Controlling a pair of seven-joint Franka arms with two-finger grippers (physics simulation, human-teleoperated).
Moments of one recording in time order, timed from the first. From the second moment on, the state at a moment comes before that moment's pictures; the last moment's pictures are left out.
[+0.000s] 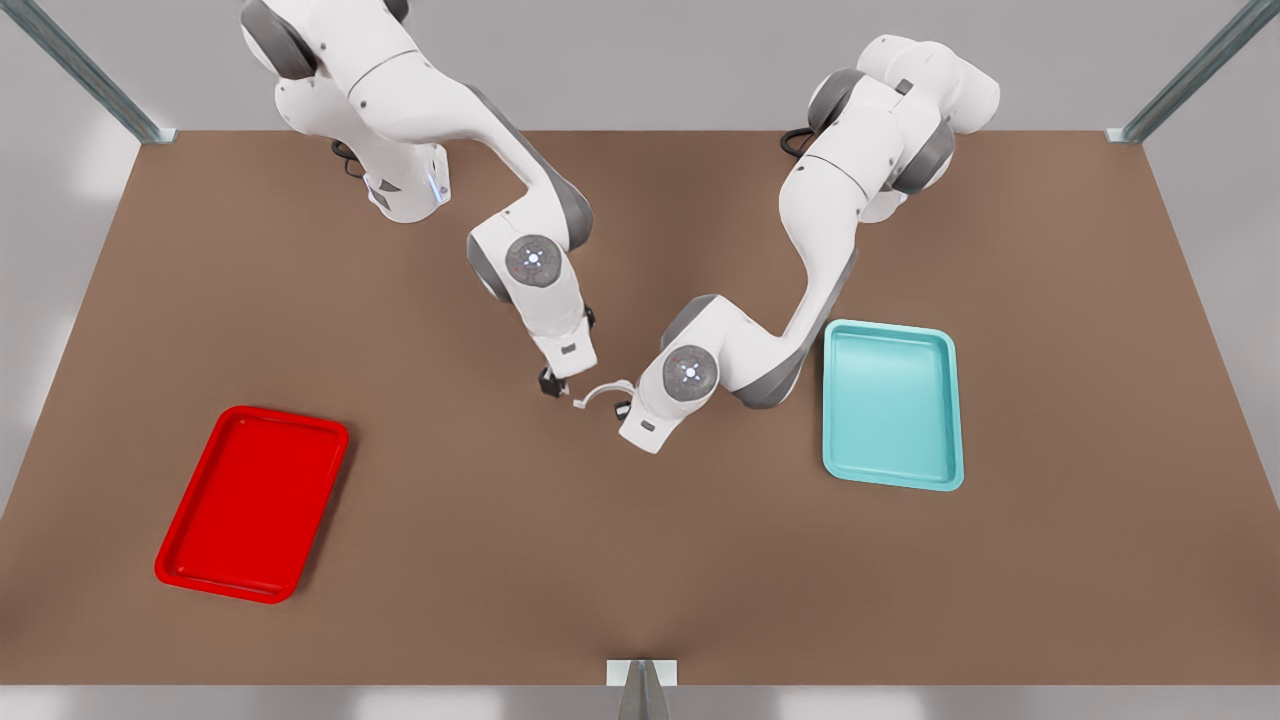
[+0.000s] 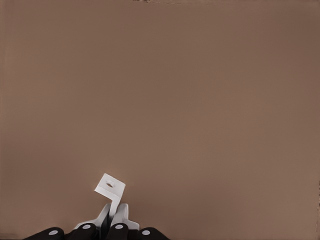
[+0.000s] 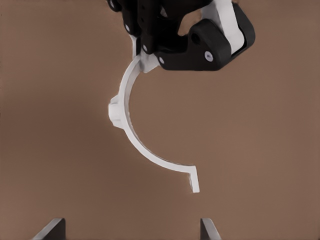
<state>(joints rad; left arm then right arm) -0.58 0.86 -0.14 -1.08 -0.12 1.90 -0.94 0.62 0.34 0.08 -1.82 -0.01 2.25 -0.51</state>
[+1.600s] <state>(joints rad) -0.61 0.86 -0.13 -1.06 -0.13 1.88 -1.30 0.56 0.50 0.12 -1.82 -0.01 2.61 -1.03</state>
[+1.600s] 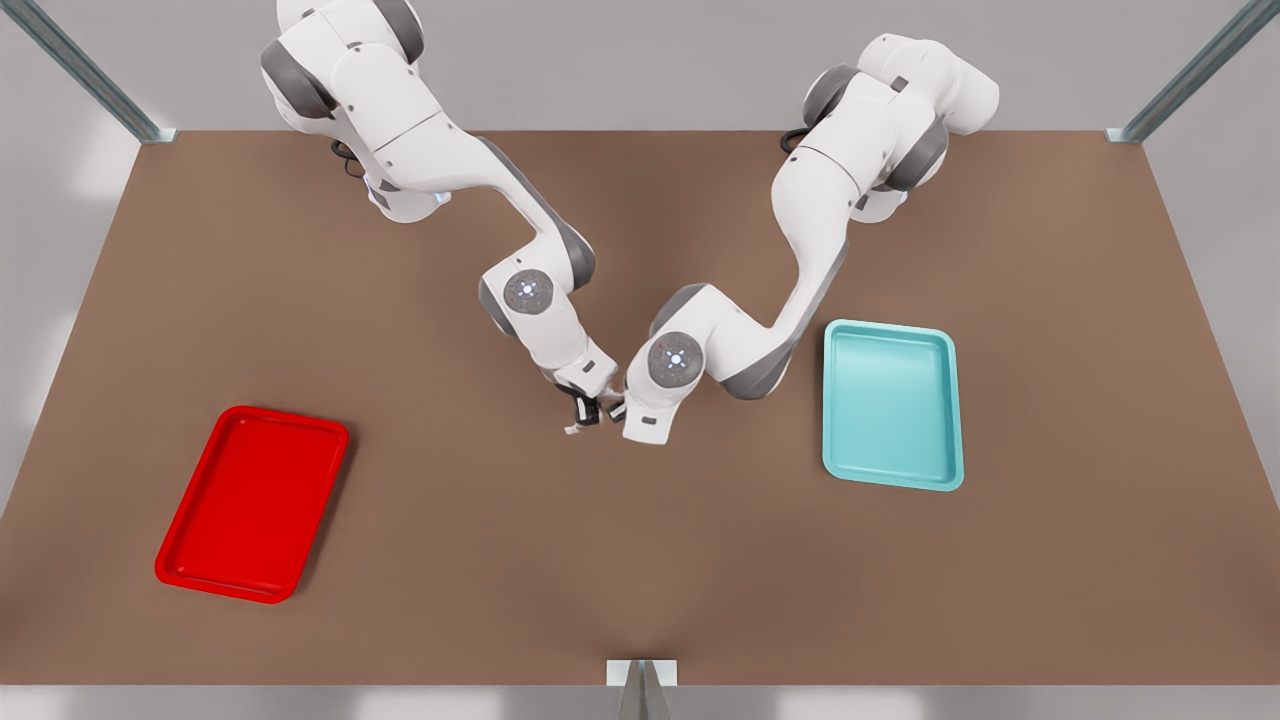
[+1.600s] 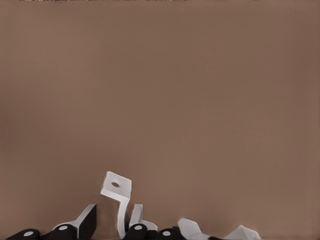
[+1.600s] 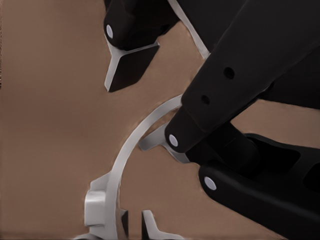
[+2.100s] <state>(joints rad) -0.44 0.77 -0.18 -0.94 -0.19 1.76 -1.30 0.55 0.50 0.12 -1.82 -0.01 2.60 -1.07</state>
